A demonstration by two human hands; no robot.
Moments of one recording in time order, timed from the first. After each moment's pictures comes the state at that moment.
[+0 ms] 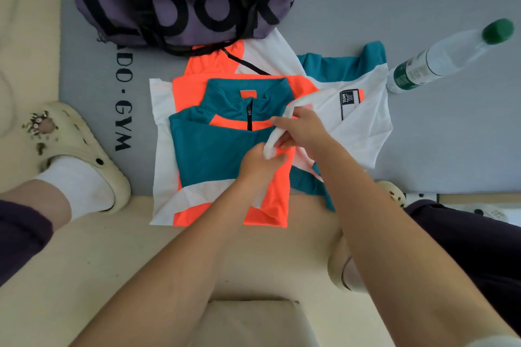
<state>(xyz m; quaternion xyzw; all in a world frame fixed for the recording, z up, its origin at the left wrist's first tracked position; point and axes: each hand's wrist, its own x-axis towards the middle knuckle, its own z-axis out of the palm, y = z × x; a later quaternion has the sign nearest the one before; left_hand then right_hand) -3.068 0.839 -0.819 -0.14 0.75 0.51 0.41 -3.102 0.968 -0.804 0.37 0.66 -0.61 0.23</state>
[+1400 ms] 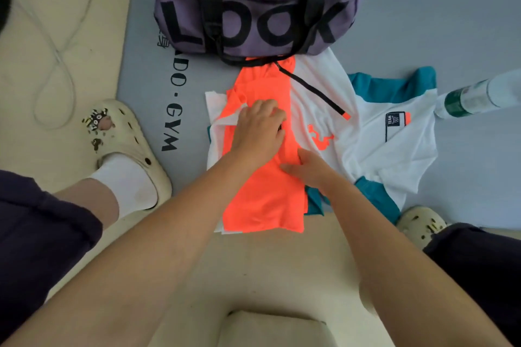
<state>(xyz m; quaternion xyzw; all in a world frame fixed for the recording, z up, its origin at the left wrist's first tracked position) -3.166 0.766 -0.816 0.26 0.94 0.17 0.14 -3.084 0.909 -0.854 0.24 0.77 -0.46 0.37</state>
